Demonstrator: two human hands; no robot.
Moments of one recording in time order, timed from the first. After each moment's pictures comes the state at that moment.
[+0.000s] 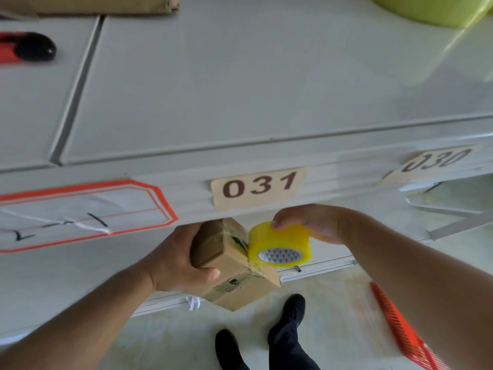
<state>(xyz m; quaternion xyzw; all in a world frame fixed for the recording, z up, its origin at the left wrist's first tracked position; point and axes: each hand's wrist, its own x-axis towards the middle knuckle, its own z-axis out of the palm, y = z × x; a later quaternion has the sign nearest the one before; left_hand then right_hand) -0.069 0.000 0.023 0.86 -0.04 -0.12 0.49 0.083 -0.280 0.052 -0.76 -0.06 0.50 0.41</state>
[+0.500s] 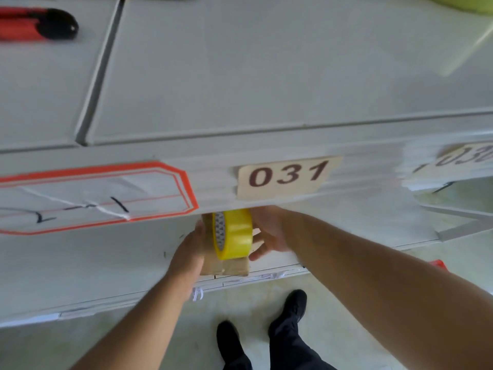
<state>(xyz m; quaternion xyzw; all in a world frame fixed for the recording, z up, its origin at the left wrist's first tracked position) -0.074 -0.037 -0.035 0.67 0.42 -0.10 0.60 0.040 -0.185 0.053 -0.68 0.05 0.56 0.46</state>
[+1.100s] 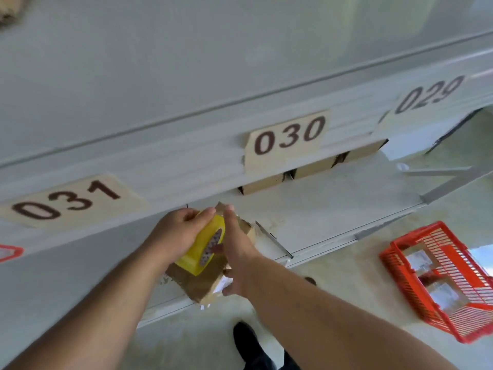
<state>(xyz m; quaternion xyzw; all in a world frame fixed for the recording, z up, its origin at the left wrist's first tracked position) -0.016 -0.058 0.046 0.86 0.25 -0.15 0.43 -0.014 -0.196 0.025 -0.55 0.29 0.48 0.61</state>
